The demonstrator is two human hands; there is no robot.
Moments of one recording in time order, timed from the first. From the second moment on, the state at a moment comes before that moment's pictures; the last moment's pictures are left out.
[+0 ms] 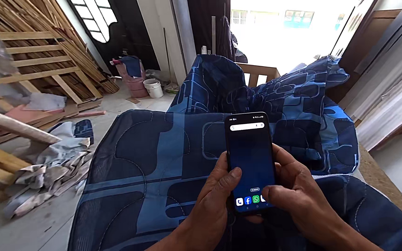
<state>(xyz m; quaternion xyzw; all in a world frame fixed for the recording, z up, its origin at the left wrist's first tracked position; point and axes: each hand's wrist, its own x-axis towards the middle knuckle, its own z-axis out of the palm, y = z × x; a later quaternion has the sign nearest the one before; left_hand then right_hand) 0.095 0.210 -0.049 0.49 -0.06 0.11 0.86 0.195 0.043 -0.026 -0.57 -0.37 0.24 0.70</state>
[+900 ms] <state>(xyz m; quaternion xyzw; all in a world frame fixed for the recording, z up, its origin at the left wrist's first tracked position) 0.094 0.207 -0.052 0.49 -0.12 0.08 0.86 0.199 0.038 -0.022 -0.60 -0.32 0.14 0.72</state>
